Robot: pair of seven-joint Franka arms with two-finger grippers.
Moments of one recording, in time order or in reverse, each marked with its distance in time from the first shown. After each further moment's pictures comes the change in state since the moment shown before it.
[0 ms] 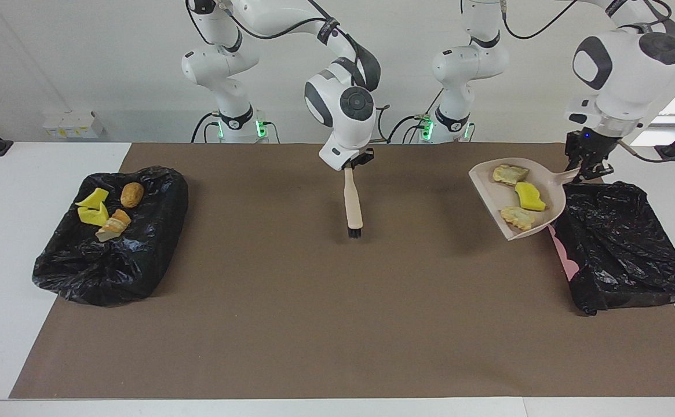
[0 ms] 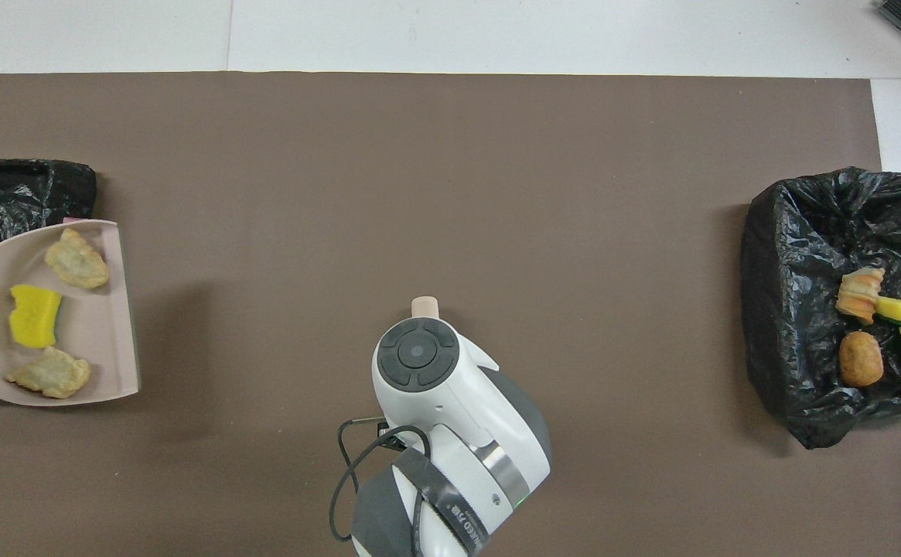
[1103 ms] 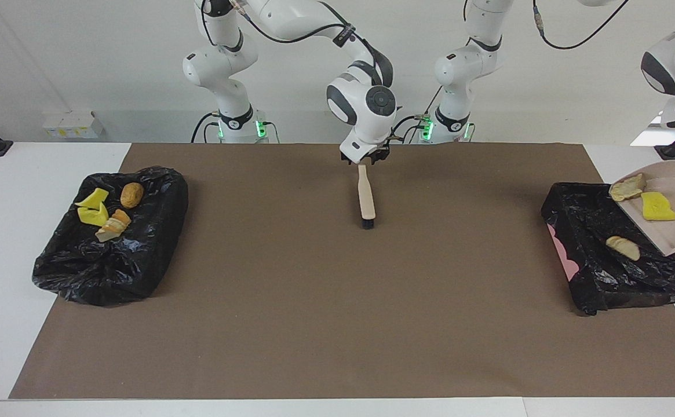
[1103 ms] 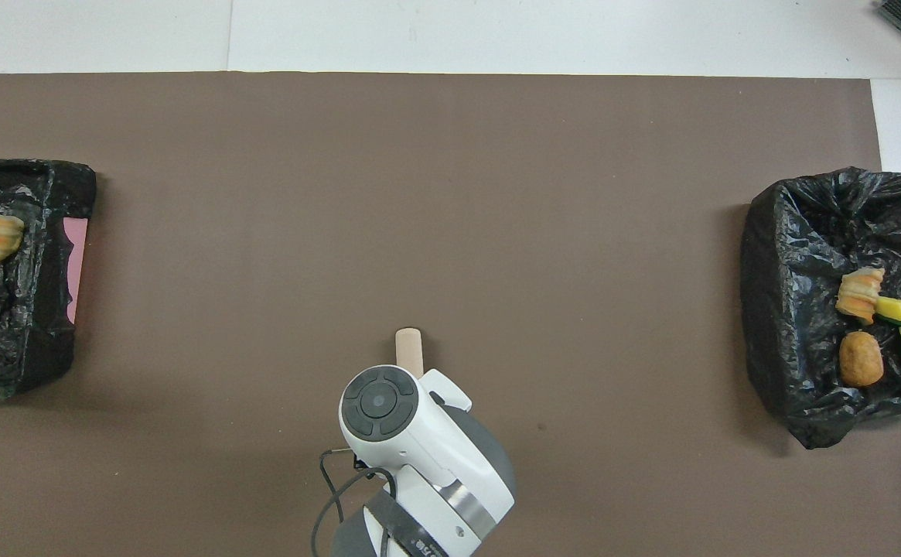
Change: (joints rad) left arm 0.069 0.189 -0.018 0.217 0.790 0.233 -0.205; right arm 0.066 0.014 -0.008 -0.040 -0.007 0.060 0.057
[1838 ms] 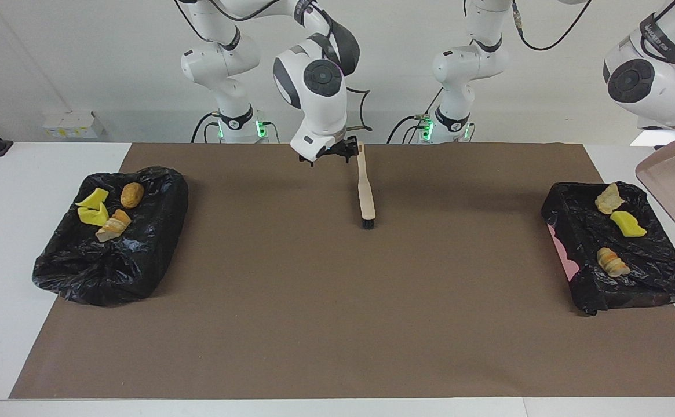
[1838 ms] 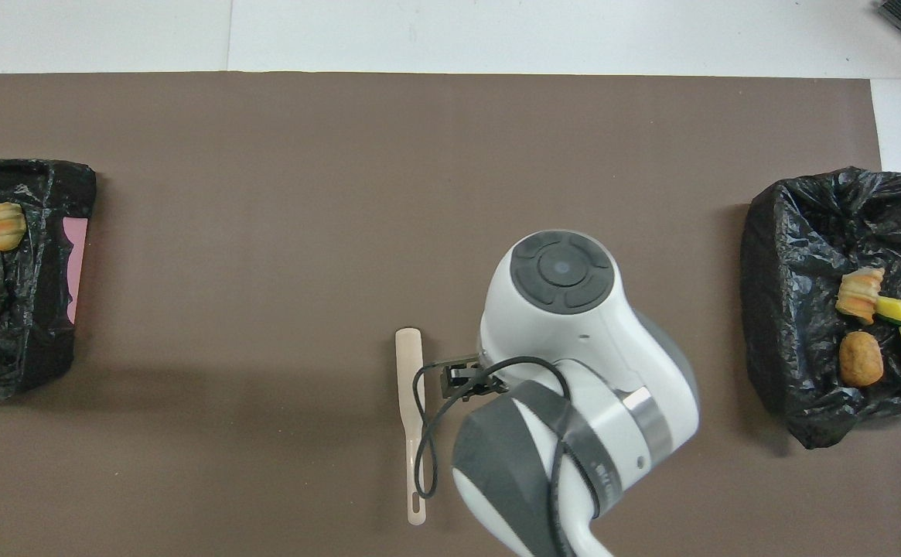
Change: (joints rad) left arm -0.240 -0.032 -0.012 0.026 0.369 -0.376 -0.219; right arm -0.292 -0.144 -0.006 0.132 -0.052 -0.231 -0.330
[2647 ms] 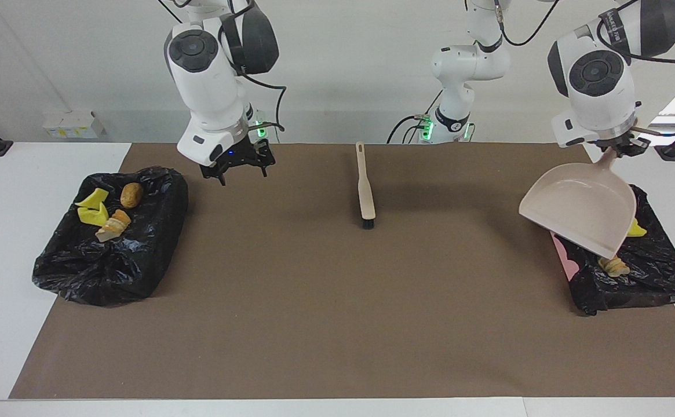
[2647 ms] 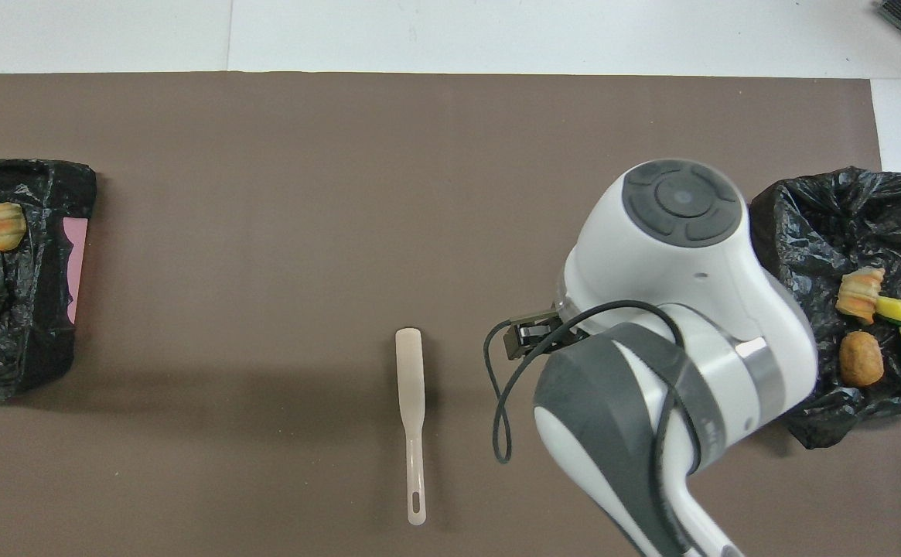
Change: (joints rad) left arm -0.205 -0.016 -0.011 -0.004 -0.694 -0.328 -0.613; right arm -0.319 -0.007 -0.007 0.170 -0.143 -0.068 -0.432
